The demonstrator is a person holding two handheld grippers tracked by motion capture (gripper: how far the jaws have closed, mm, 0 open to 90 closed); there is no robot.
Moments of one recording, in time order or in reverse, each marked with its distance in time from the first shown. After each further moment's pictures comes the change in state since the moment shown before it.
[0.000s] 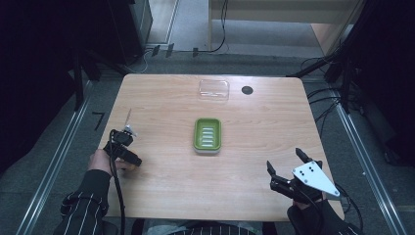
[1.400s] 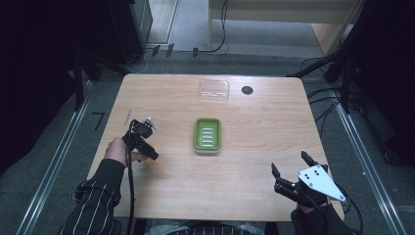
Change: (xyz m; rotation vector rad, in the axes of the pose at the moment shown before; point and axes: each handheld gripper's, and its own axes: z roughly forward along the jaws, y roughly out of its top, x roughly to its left) left arm -0.044 0.044 -0.017 -0.007 -0.036 0.181; right arm -0.005 -0.005 -0.010 0.012 -0.034 0.008
